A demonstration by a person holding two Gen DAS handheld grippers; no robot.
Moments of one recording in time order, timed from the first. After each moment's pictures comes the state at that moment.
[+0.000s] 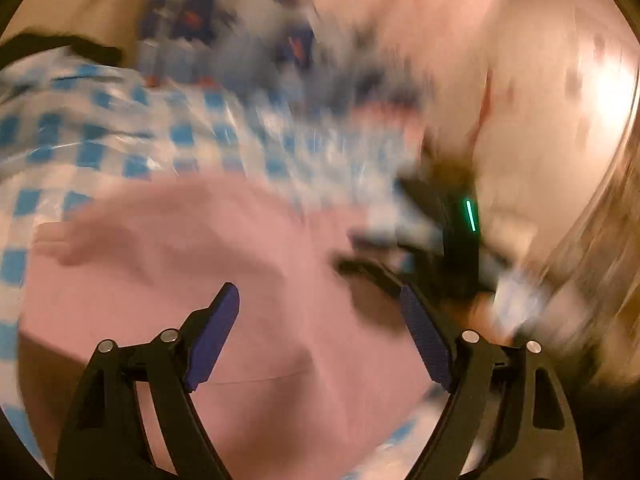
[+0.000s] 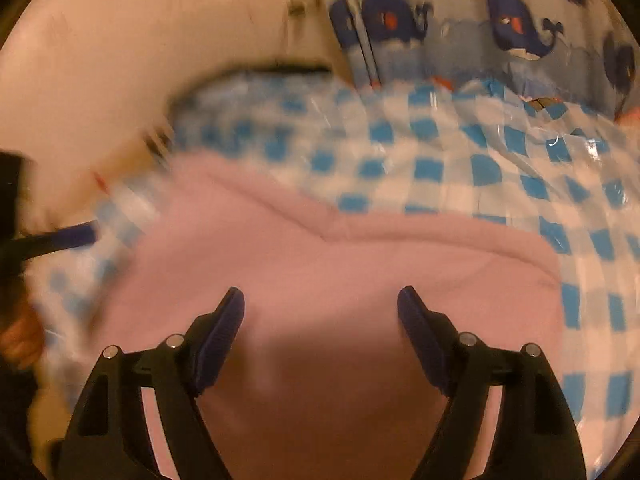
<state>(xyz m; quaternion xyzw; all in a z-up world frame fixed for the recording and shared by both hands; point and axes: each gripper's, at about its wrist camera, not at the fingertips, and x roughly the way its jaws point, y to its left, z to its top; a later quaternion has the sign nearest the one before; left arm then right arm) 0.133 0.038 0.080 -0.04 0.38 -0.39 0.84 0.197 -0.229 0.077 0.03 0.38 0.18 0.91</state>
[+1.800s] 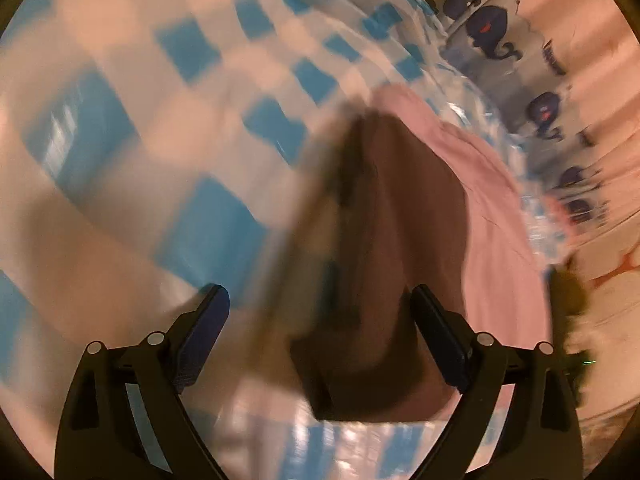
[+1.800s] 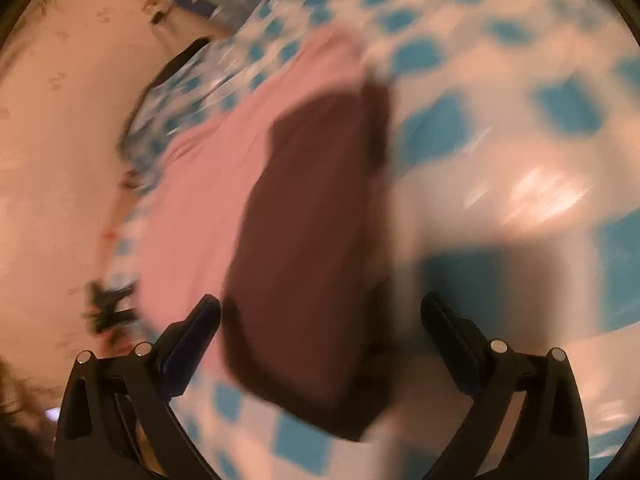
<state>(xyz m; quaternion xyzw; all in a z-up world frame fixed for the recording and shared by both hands) 0.119 0.286 -0.058 -0.29 0.49 -0.08 0.82 0.089 -0.422 0.000 0.32 0.51 0.19 0.77</state>
